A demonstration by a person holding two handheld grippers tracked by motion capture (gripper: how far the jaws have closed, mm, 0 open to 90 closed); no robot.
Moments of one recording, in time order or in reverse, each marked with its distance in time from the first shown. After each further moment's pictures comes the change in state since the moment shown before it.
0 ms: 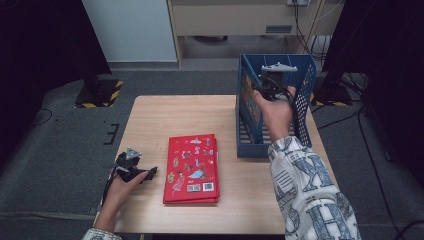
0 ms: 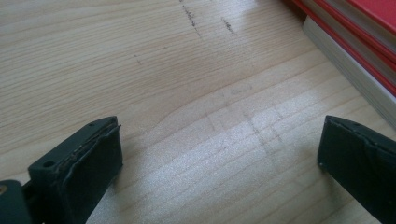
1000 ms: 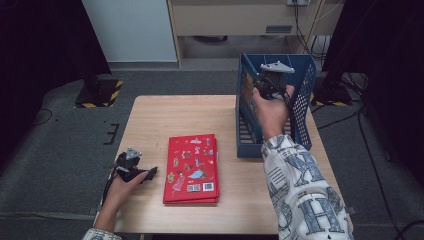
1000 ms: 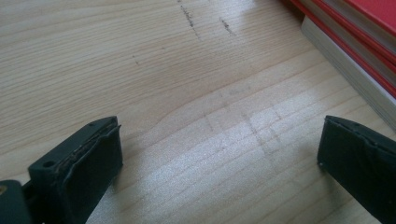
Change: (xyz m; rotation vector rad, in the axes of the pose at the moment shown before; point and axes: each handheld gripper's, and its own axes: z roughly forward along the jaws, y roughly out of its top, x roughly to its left) left arm 0.000 0.000 0.000 0.004 -0.003 0.007; right arm 0.004 0.001 0.008 -0.079 -0.093 0.003
